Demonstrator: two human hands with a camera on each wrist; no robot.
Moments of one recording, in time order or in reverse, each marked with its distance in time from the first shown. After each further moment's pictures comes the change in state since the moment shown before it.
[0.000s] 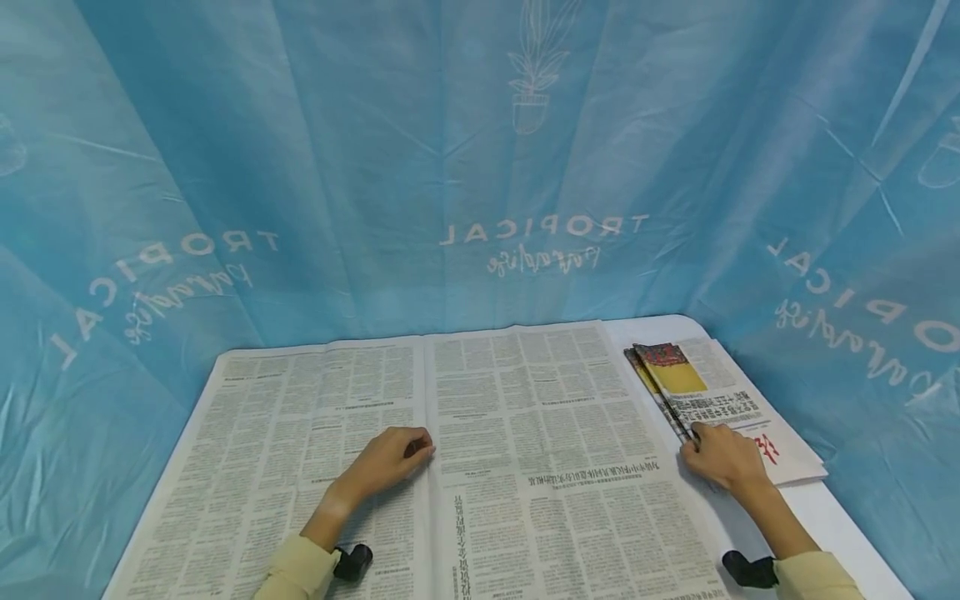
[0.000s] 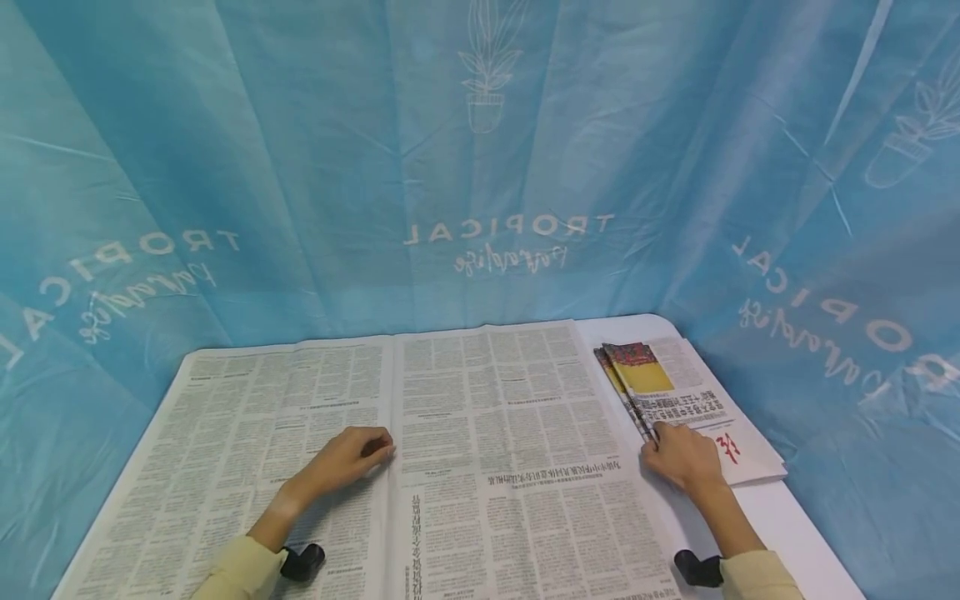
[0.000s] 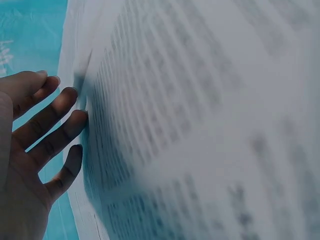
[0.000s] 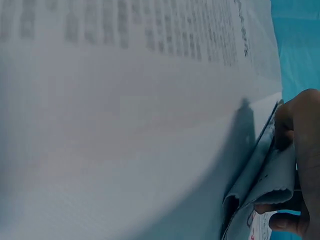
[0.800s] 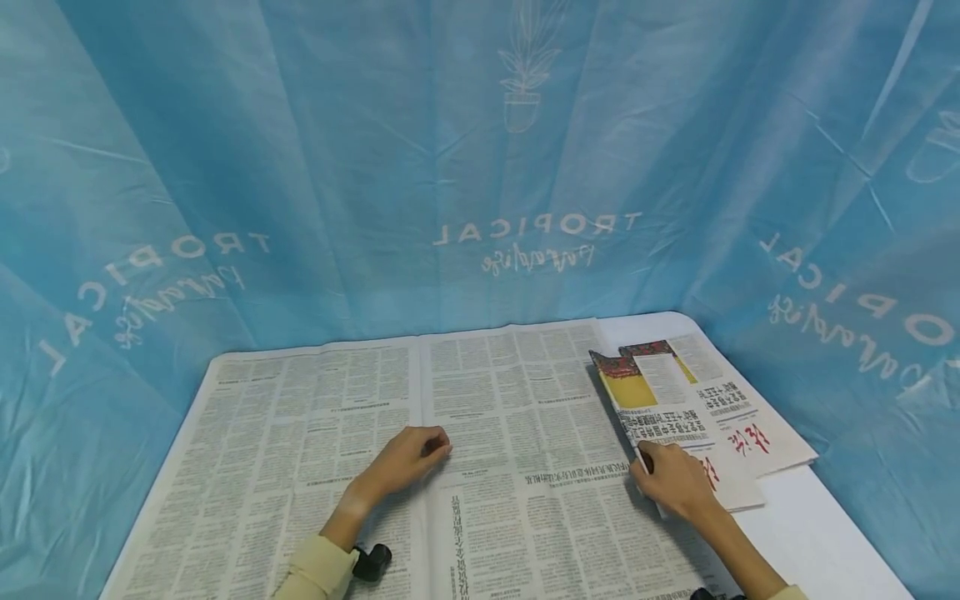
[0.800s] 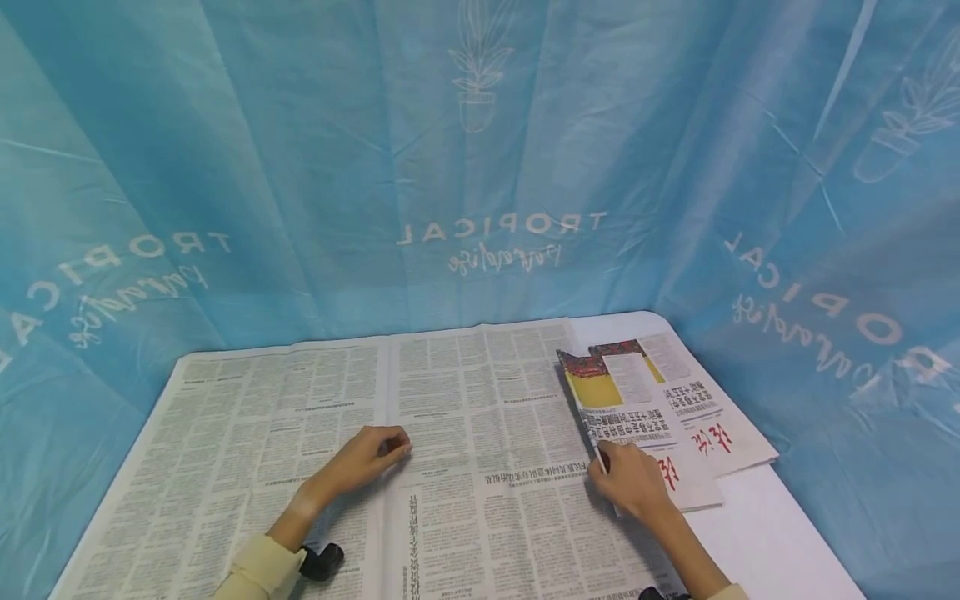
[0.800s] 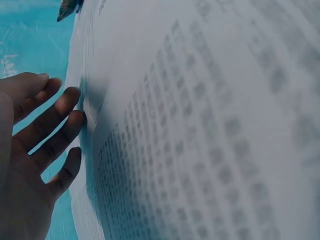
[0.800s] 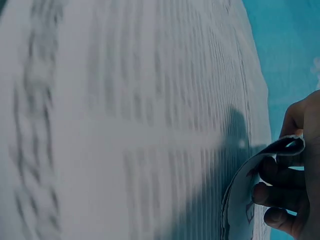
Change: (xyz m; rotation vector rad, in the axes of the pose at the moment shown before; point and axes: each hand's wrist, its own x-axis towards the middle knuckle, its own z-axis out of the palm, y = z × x) left_hand 0.018 0.014 0.018 -0.065 0.001 0.064; right_hand -0.029 -0.081 0.018 0.216 0.074 -0.070
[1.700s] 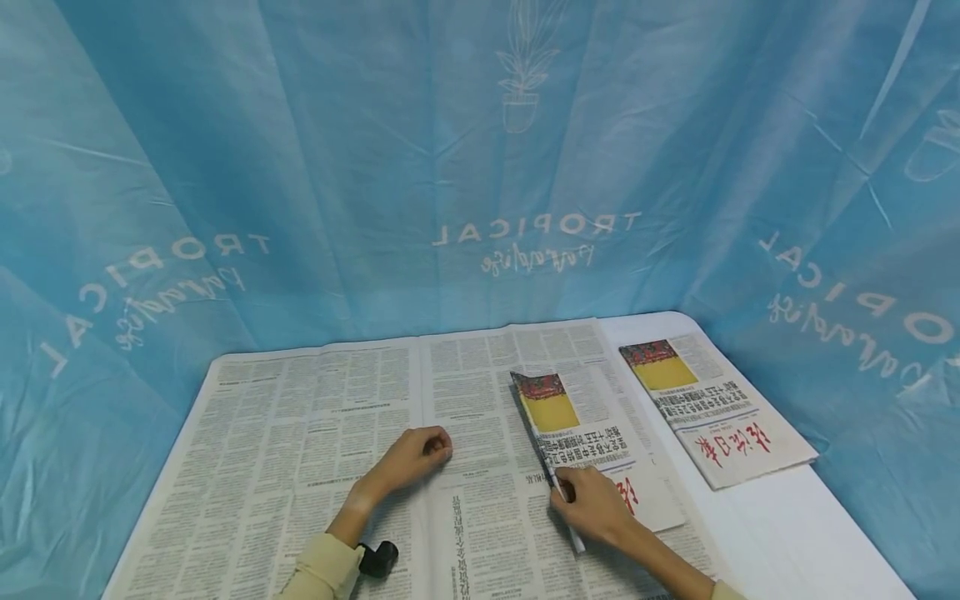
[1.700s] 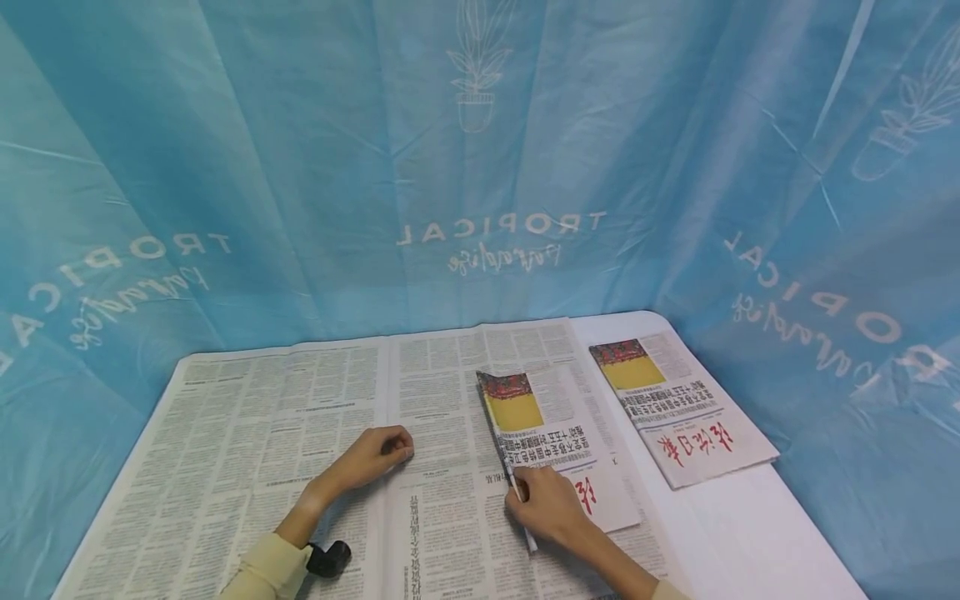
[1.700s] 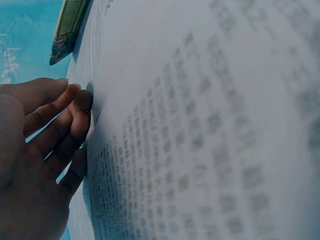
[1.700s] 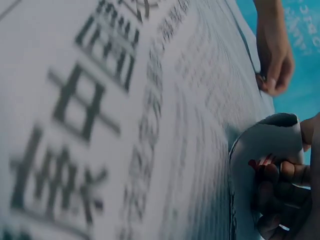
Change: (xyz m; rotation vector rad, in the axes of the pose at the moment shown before) left_hand 0.005 -0.005 0.004 -0.113 -0.036 -0.059; right_hand -0.007 -0.102 0.044 0.242 -0.118 -0.144
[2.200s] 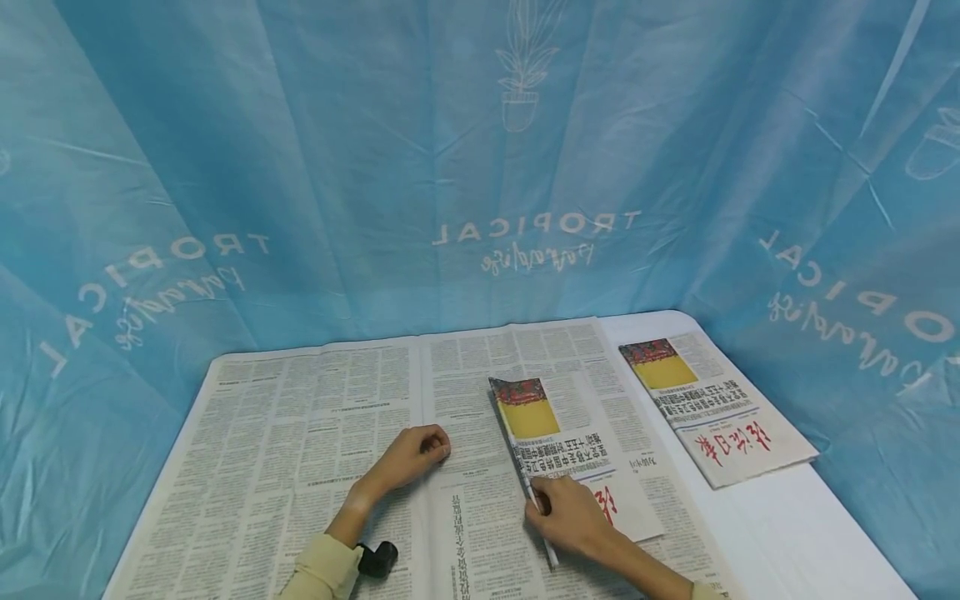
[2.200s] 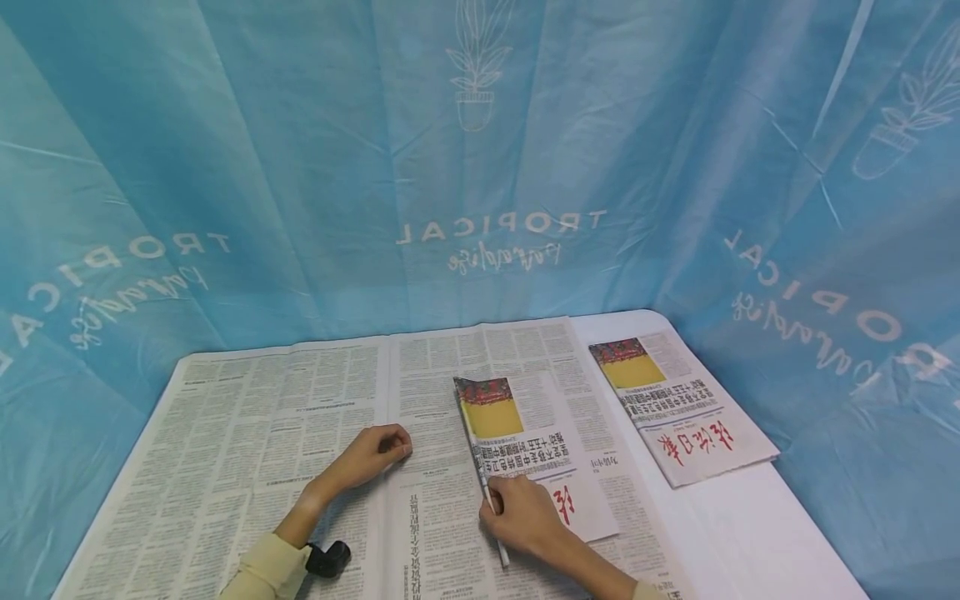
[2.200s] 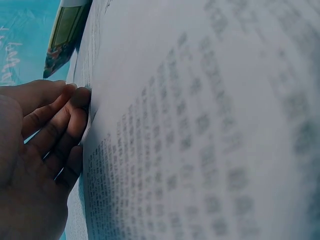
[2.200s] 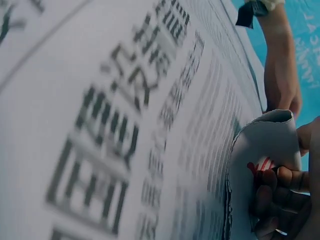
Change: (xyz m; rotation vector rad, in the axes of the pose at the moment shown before) left_hand -0.002 -0.005 0.001 -0.042 0.034 -0.017; right_hand -0.001 -0.029 0.017 -0.002 -0.011 -0.069
